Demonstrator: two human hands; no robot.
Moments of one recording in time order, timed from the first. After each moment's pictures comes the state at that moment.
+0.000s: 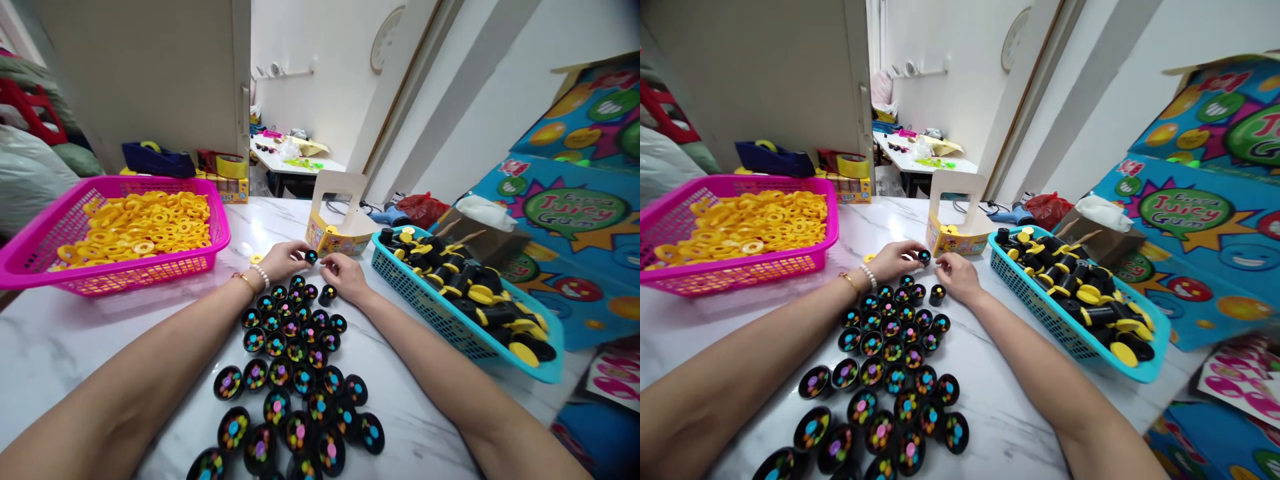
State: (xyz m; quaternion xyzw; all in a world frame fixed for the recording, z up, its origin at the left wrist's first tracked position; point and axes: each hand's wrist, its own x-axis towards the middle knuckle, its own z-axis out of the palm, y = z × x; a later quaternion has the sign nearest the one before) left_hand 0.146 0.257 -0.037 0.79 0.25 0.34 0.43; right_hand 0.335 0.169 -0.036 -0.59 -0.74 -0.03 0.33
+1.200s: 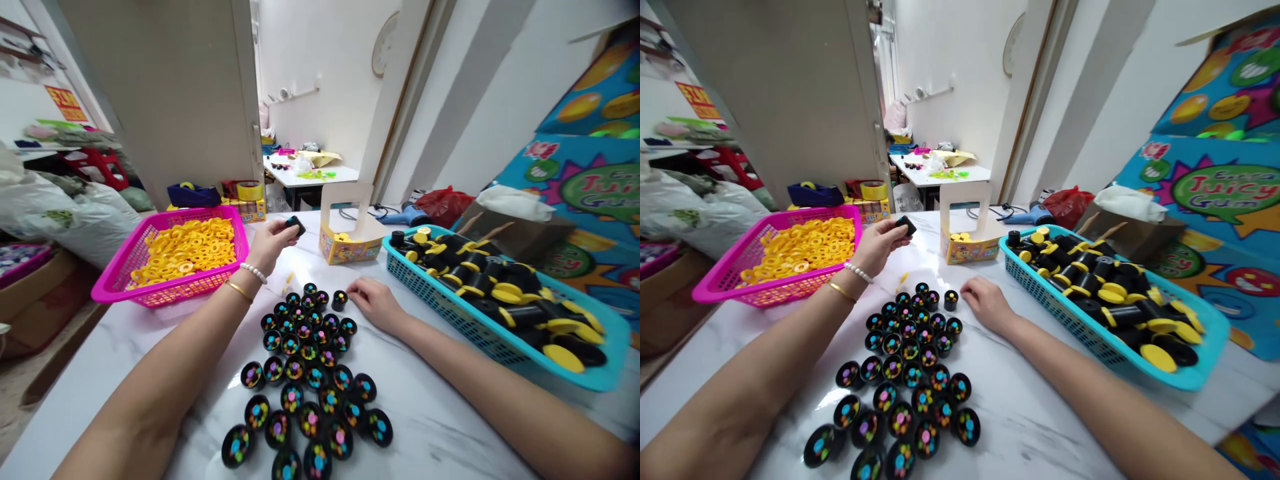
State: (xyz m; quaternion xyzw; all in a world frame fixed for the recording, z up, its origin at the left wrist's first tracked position) left_hand 0.116 0.239 0.052 0.55 0.29 0.56 0.55; right_hand 0.350 0.115 -0.028 -0.56 -0.77 0.02 0.31
